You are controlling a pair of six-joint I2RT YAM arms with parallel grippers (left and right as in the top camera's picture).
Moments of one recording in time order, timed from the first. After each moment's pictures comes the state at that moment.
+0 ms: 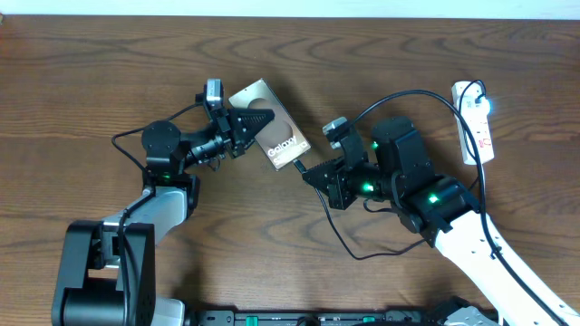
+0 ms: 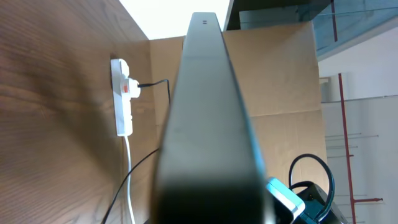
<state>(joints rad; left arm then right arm) -0.07 1.62 0.61 1.14 1.07 -1.58 0.53 1.24 0.94 -0.40 -0.61 0.30</state>
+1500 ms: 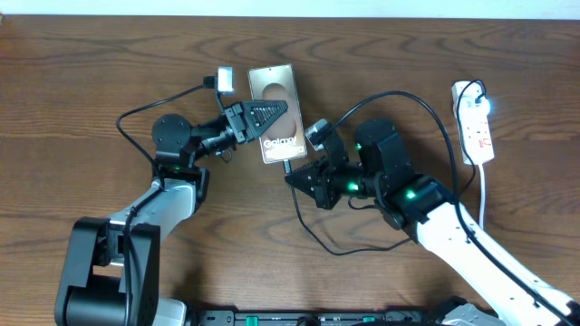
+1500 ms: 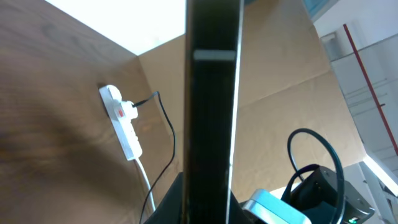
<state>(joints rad) -0.15 1.63 0.68 1.16 1.03 -1.35 0.56 1.32 0.88 -0.19 -0.68 0.30</state>
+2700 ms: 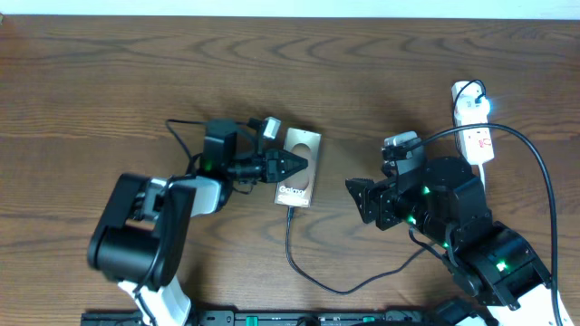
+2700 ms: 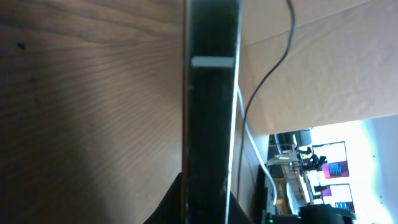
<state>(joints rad) -0.26 1.88 0.68 0.63 1.08 -0.63 0.53 0.88 0.94 -0.71 -0.13 0.27</state>
